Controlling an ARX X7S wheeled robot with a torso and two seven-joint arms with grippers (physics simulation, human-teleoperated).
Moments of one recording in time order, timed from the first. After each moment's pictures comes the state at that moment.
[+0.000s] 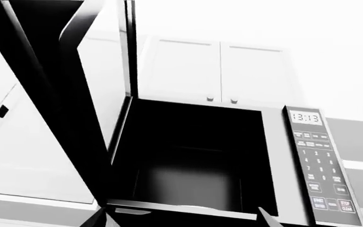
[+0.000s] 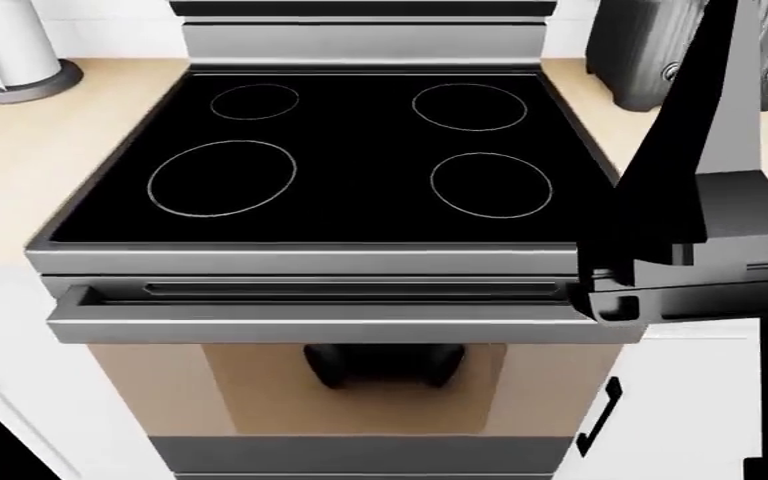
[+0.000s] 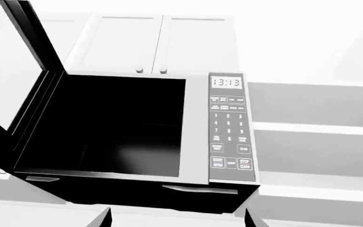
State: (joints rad) left arm -2.33 -1.26 2.18 1.05 -0.77 0.40 -1.57; right arm 1.65 1.14 -1.62 -1.04 0.68 -0.07 1.45
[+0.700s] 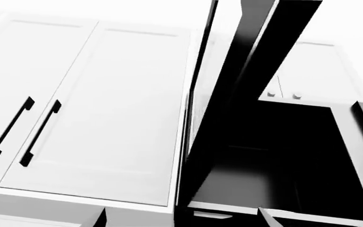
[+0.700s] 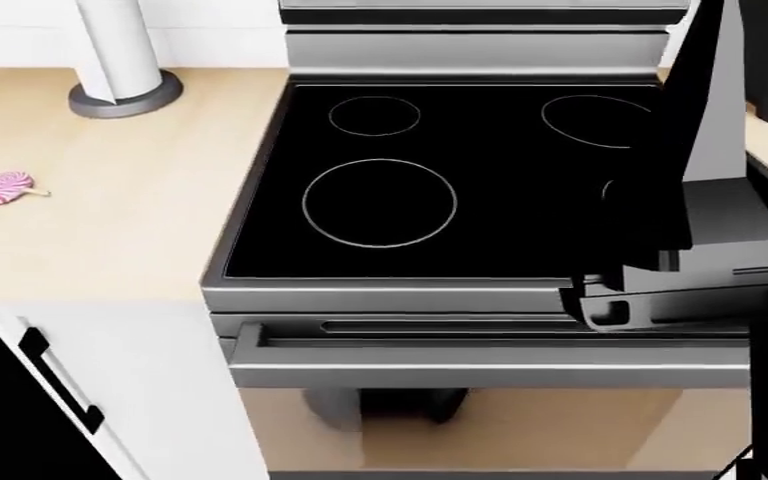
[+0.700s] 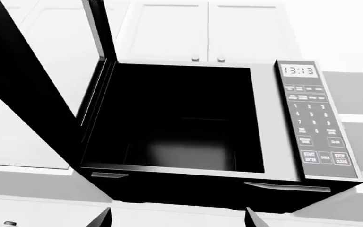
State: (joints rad) left arm -2.30 -1.26 2.15 1.05 -0.78 0.39 -1.57; right arm 1.67 1.13 -1.67 -1.03 0.66 -0.09 1.46
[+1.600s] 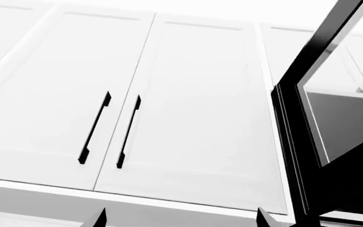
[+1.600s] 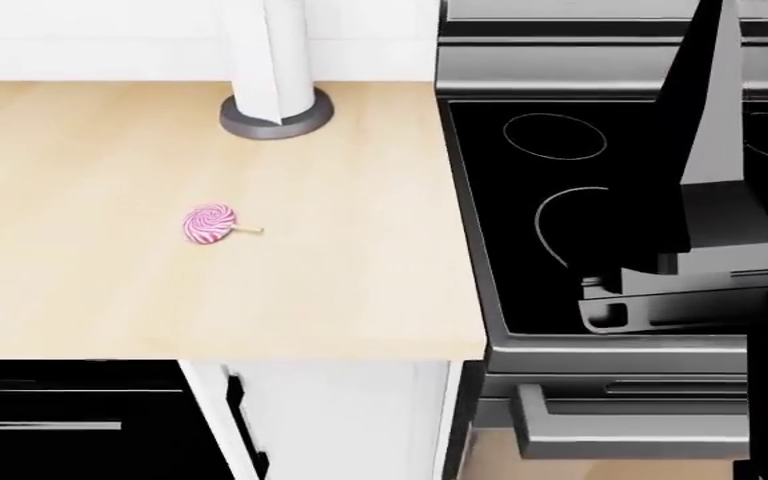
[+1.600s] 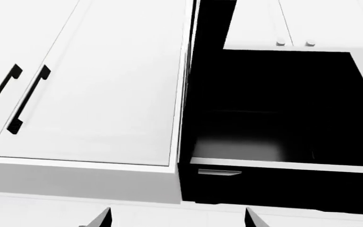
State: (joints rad) left arm -2.29 -1.27 2.14 1.05 -0.77 0.40 -1.57; right arm 1.68 1.13 -1.68 -1.03 0.65 -0.09 1.47
